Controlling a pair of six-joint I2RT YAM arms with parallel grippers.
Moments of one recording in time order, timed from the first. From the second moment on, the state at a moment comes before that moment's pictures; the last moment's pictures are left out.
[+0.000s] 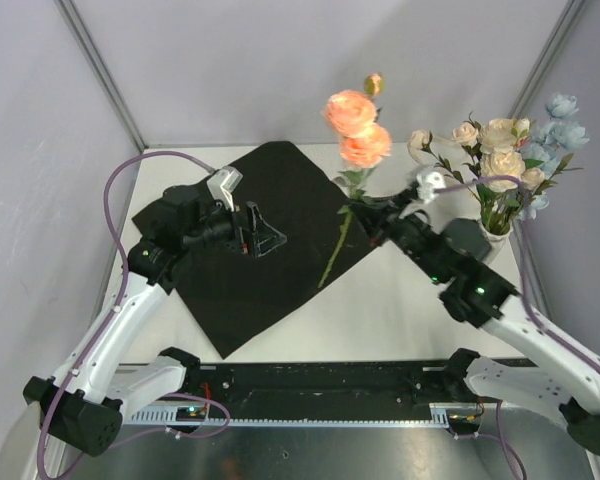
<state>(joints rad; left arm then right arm) -0.37 0.99 1.01 -0.42 0.54 -0.32 0.82 0.94 0.95 0.16 0.03 0.24</state>
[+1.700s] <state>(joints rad) -0.37 1.00 1.01 -0.43 0.47 -0.32 0.35 0.68 1.20 -0.16 0.48 -0.47</state>
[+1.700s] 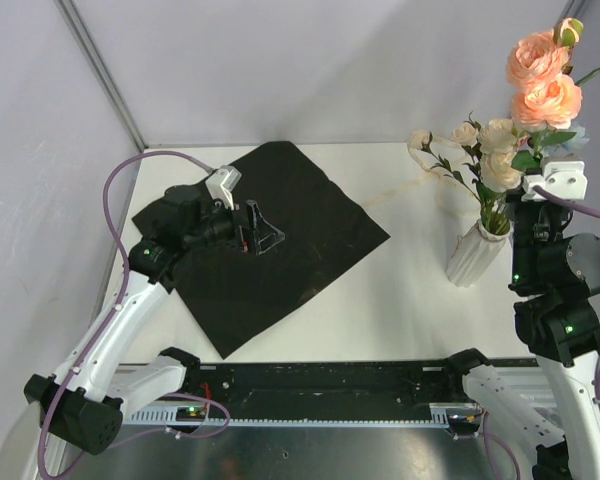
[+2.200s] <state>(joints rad) -0.37 1.00 1.01 -0.43 0.47 -0.32 0.20 0.72 1.19 -0.23 0.38 -0.34</state>
